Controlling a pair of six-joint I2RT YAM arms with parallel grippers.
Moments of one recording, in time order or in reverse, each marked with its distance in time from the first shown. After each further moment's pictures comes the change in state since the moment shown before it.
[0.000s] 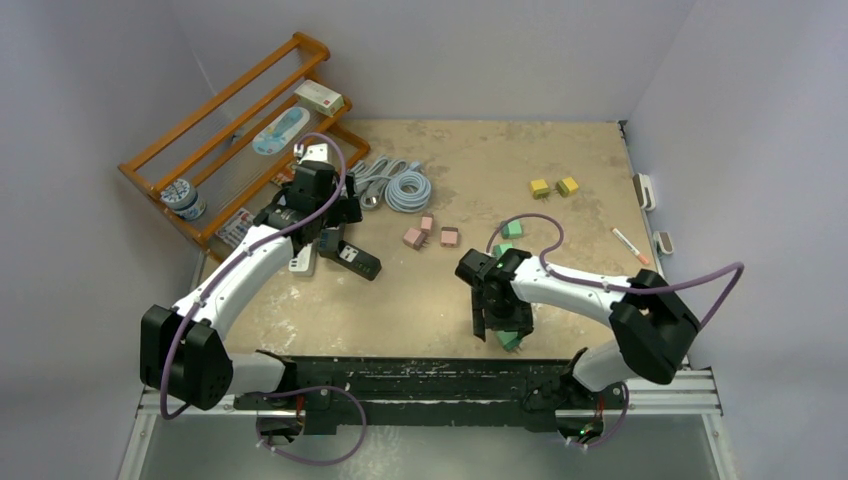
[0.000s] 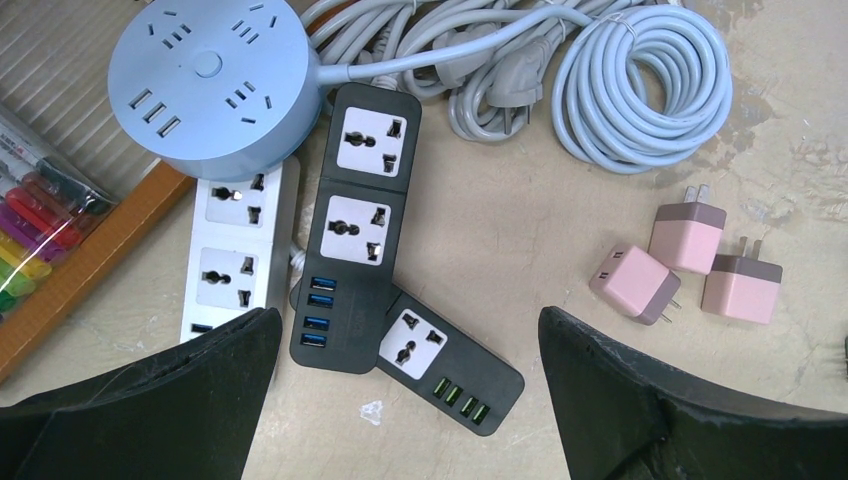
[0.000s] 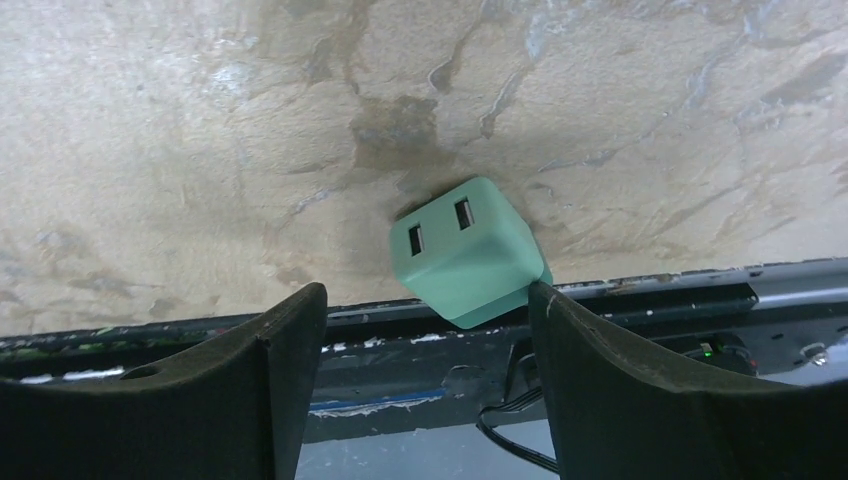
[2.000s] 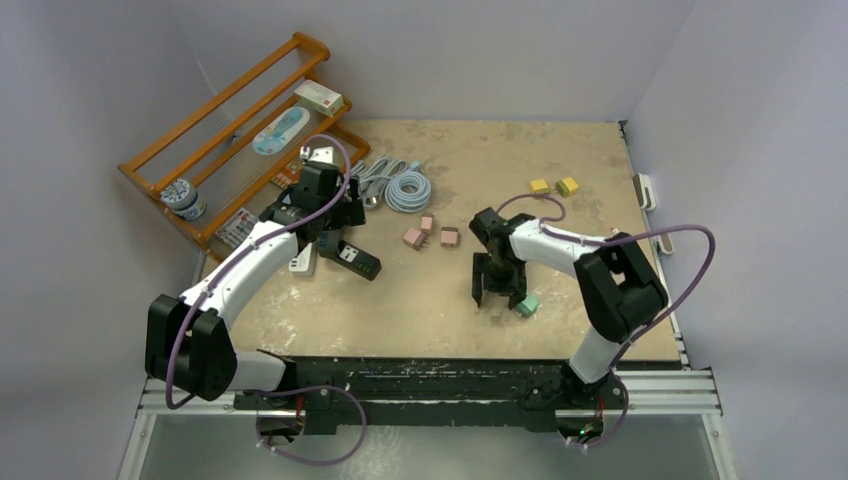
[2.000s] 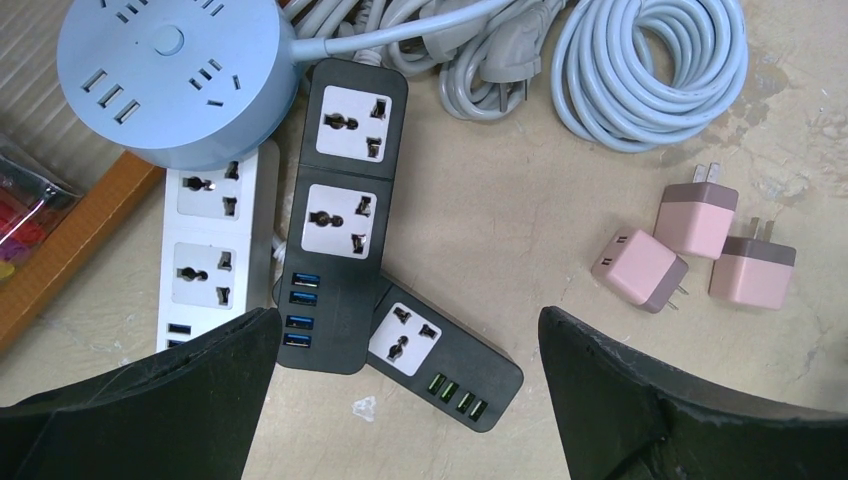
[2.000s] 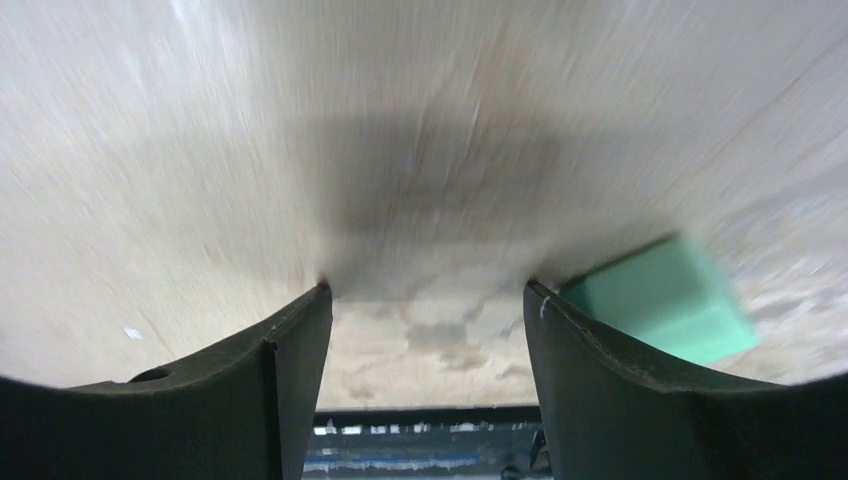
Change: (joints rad) left arm 0.000 0.044 0.000 0.001 0.037 0.000; right arm -0.267 0.232 0.128 0.134 -0.105 -0.184
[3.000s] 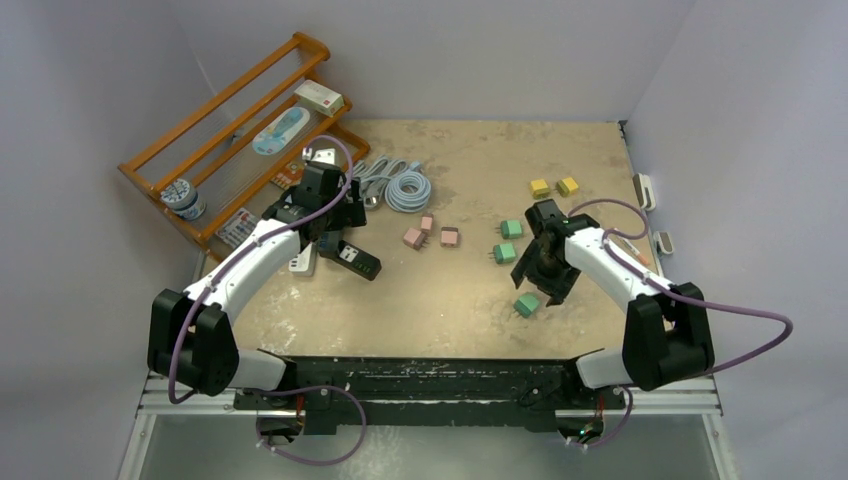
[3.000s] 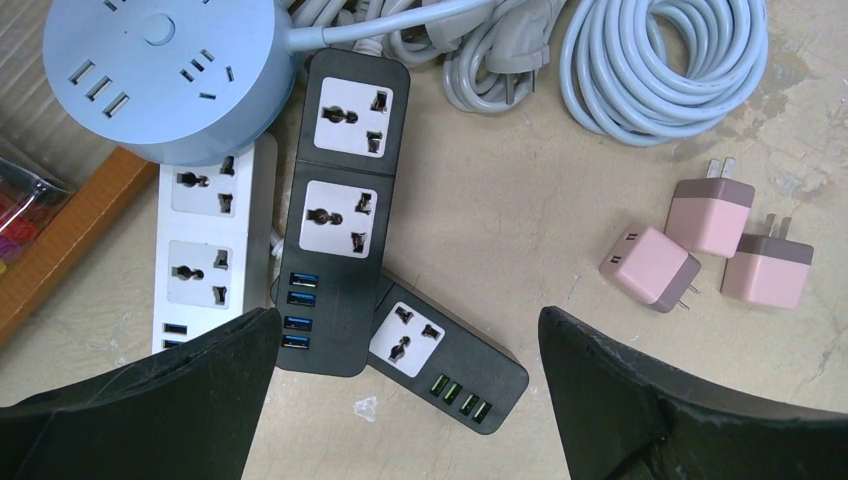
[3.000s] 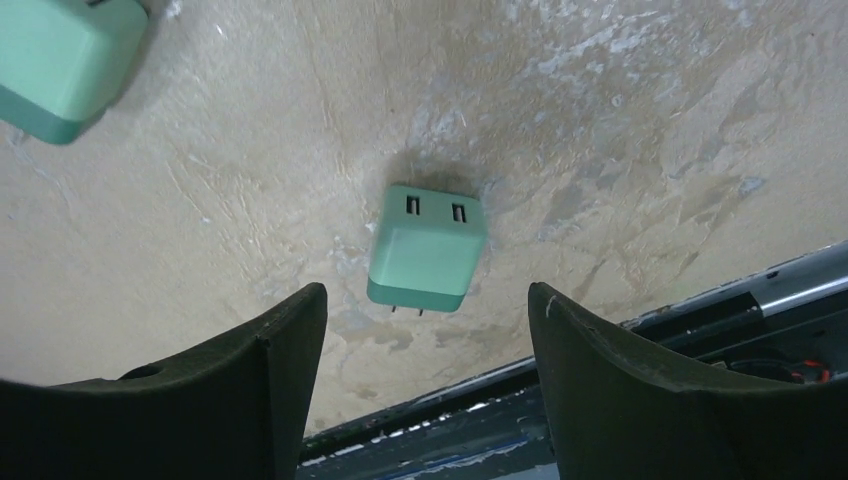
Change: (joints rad) left arm 0.000 0.024 0.000 0.000 -0.001 0.001; right arm -0.275 -0.287 -0.062 -0.143 0.118 0.229
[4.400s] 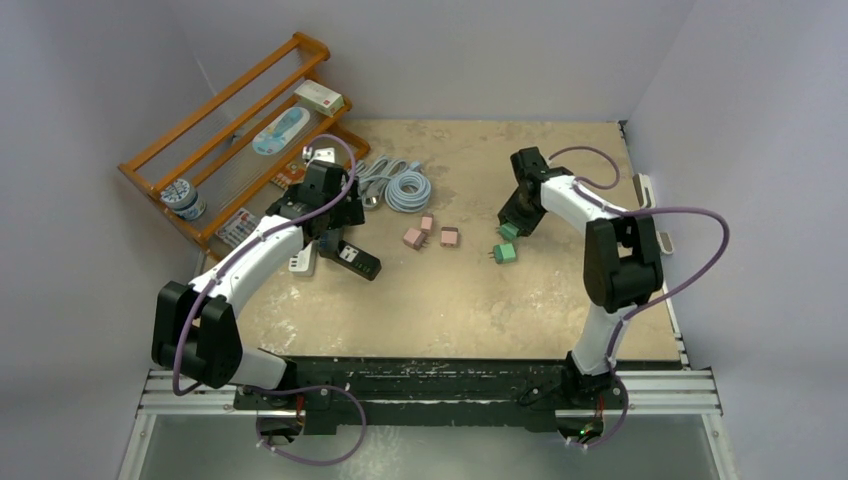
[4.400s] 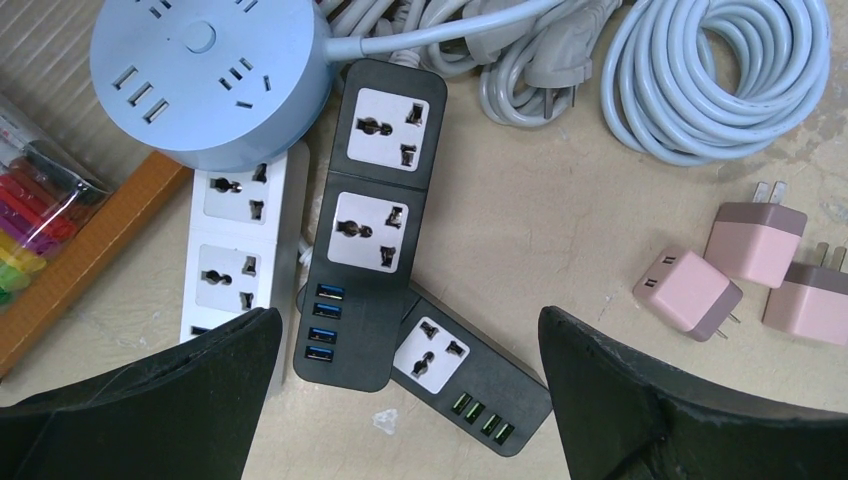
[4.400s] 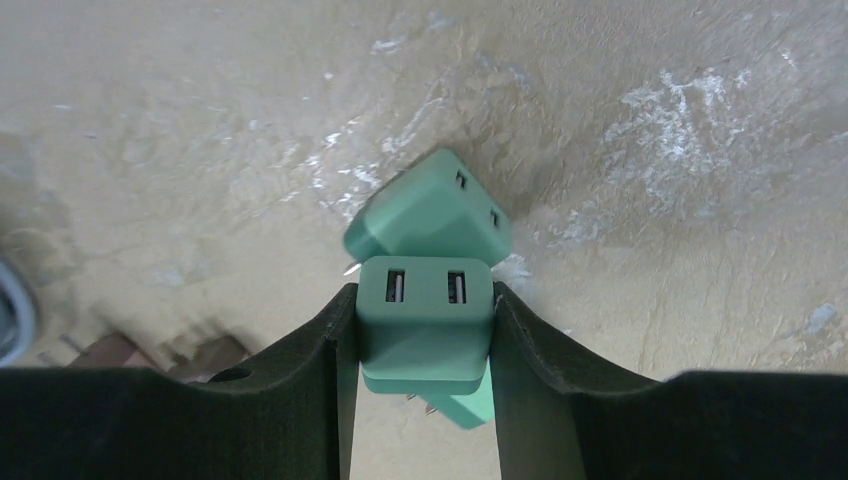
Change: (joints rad) left arm 0.001 0.037 0.016 -0.003 -0.061 0.004; right arm -0.069 0.439 0.425 0.300 0.015 -0.028
